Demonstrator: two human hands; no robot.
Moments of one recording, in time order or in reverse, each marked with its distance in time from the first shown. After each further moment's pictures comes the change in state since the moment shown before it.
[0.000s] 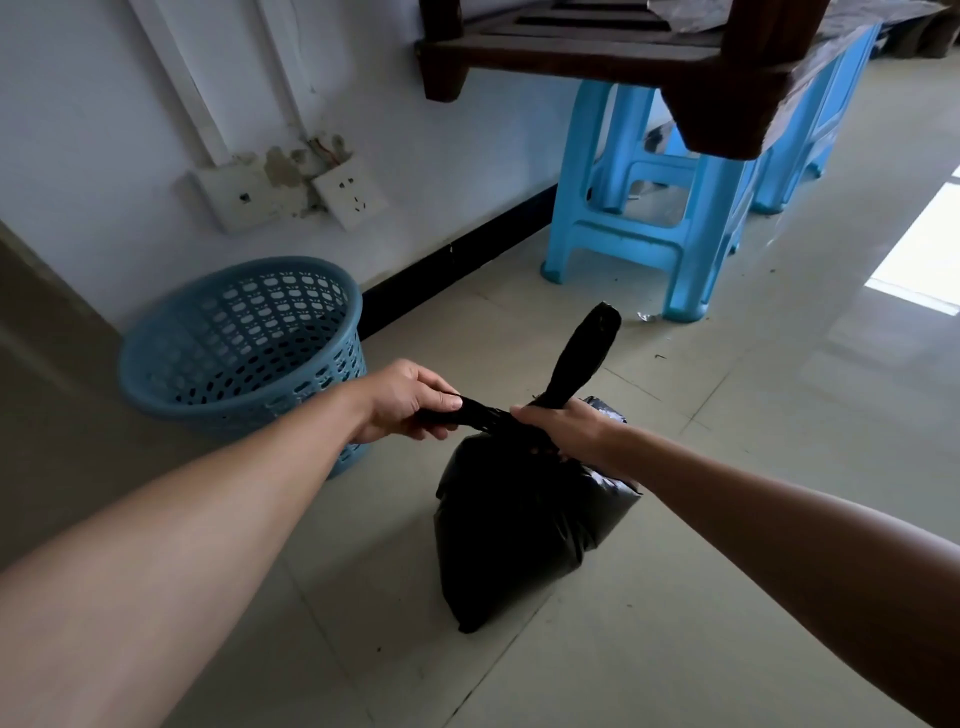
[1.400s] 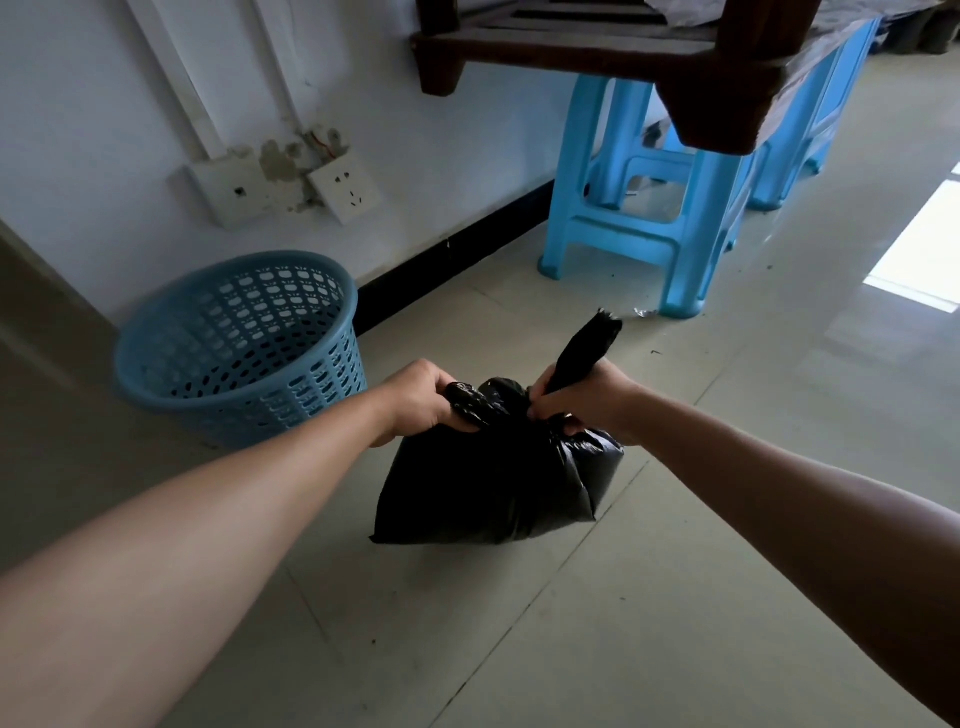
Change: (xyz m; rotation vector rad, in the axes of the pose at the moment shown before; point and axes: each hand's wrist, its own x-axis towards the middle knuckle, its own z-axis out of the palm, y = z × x) left_hand 0.002 0.001 0.025 0.204 0.035 0.126; right_hand 0.001 -0.012 -0.031 0.000 0.106 -0.006
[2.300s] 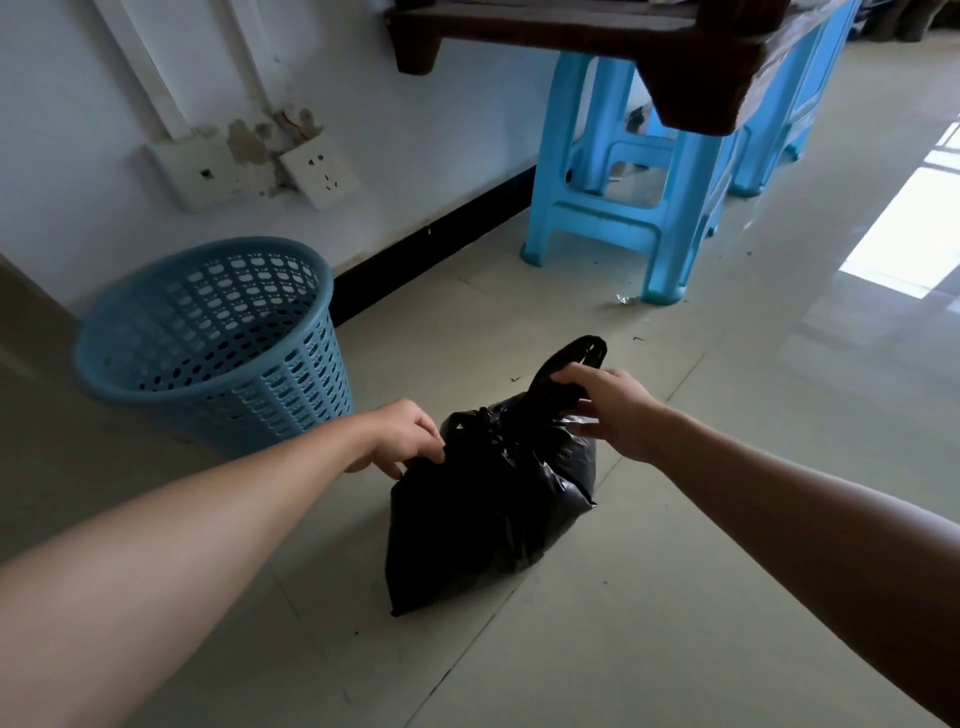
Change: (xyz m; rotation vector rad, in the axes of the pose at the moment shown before) left_hand -0.002 -0.030 0.020 0.197 -0.119 -0.242; right_hand -0.013 0.033 -0.015 0.432 0.119 0.200
